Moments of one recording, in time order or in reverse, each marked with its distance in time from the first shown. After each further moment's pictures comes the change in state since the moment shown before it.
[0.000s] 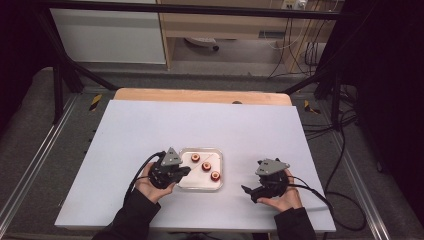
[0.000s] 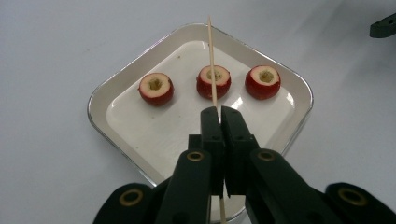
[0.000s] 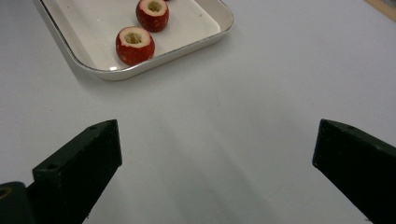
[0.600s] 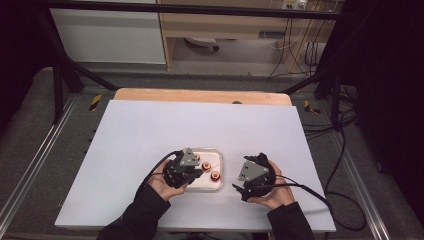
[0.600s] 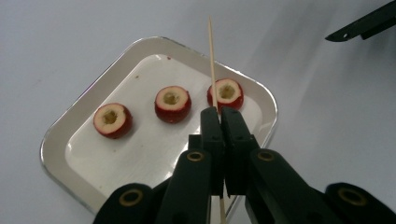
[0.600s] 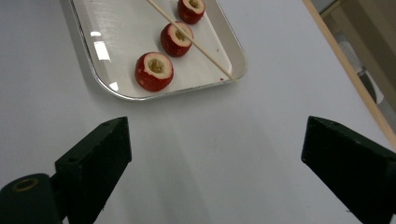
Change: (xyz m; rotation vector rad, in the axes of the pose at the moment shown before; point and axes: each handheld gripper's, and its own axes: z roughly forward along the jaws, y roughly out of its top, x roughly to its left) left arm -0.024 0.030 0.019 0.082 -0.064 0.121; right arm 0.026 0.041 0.002 0.038 -0.065 -0.331
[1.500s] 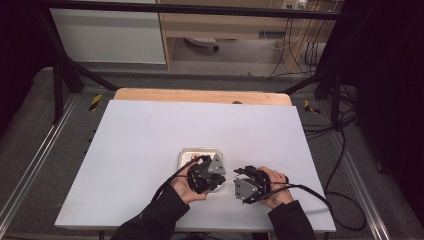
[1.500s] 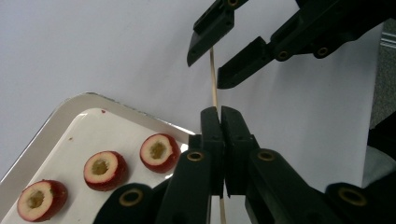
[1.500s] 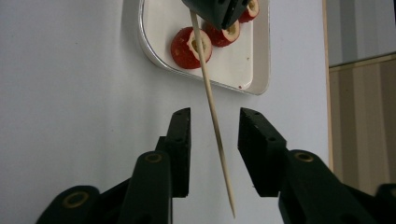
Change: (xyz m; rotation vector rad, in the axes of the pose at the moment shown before) left arm -0.041 0.039 0.021 0.023 -0.087 0.133; right arm 0.014 0.000 0.004 0.035 0.011 -0.491
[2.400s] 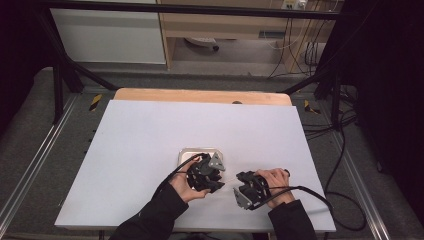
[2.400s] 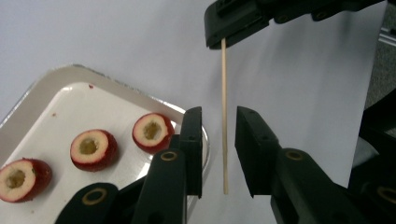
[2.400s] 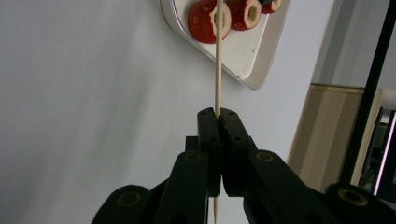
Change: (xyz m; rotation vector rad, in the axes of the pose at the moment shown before) left arm 0.013 0.001 0.005 0.116 -0.061 -0.079; right arm 0.008 0.003 0.001 0.101 -0.046 -0.313
